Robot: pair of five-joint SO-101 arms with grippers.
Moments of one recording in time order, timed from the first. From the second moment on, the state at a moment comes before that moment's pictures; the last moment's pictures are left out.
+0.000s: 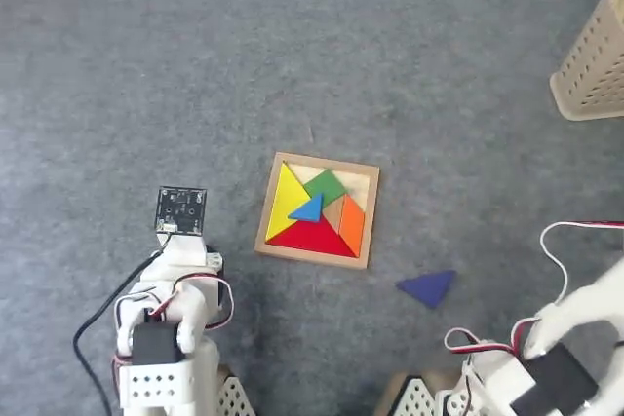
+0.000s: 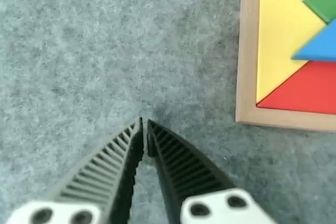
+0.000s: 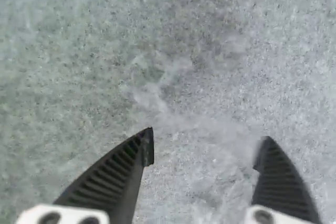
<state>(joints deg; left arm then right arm) -9.2 -103.5 97.1 72.0 -0.9 49.4 -15.4 22.5 64.3 44.6</state>
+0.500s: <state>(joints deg) -9.2 -103.5 97.1 72.0 -0.9 49.1 -15.4 22.6 68.5 45.1</state>
